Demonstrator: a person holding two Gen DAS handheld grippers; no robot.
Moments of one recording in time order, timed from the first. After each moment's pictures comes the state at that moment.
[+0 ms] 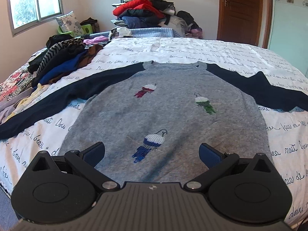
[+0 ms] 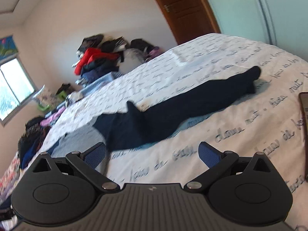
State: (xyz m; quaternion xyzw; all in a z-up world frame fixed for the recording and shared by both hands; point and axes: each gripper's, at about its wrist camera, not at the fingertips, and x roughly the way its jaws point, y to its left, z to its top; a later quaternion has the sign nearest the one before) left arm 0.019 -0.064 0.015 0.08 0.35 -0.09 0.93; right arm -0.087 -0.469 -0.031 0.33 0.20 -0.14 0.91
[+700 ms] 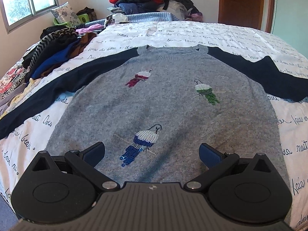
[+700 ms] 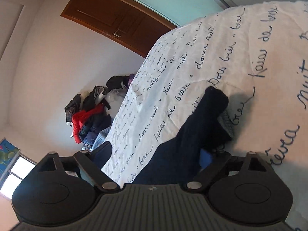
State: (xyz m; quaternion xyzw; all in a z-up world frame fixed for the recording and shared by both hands) left arm 0.052 -0.083 -0.009 0.10 0.39 -0.08 0.91; right arm -0.008 -0.626 -0.092 0.53 0.13 -0.17 0.82
